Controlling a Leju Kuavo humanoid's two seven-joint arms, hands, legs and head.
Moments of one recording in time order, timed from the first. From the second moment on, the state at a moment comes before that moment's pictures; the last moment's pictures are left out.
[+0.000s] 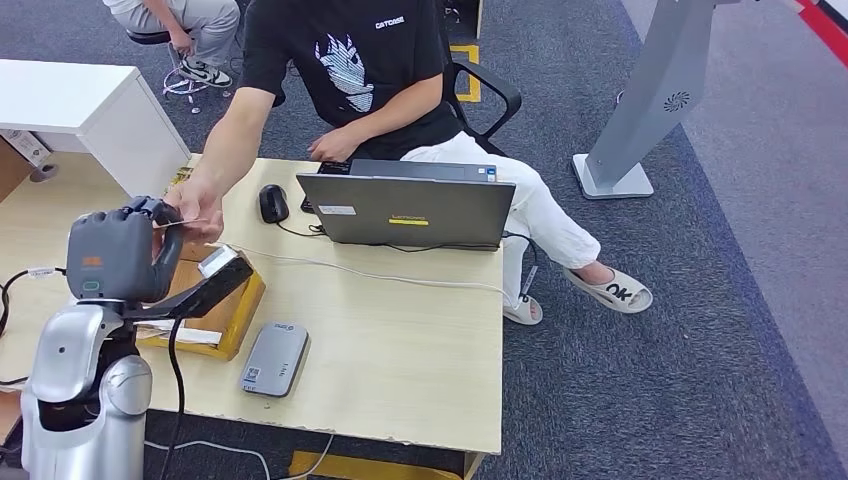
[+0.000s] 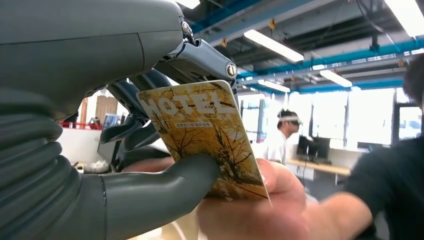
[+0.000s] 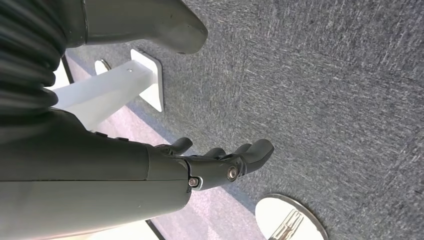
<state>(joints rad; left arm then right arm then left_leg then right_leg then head) -0.16 0.02 0.28 -1.82 -1.46 0.06 -0.05 0.14 0.26 -0.88 -0.79 1.57 0.08 0.12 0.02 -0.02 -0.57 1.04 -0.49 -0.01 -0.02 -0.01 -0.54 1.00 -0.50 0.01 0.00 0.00</state>
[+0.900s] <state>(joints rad) -0.18 -0.05 0.36 -1.89 -1.29 0.08 -0.11 0.14 0.26 -0.87 -0.80 1.57 0.10 0.14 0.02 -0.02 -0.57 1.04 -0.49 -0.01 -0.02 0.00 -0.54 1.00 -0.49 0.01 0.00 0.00</state>
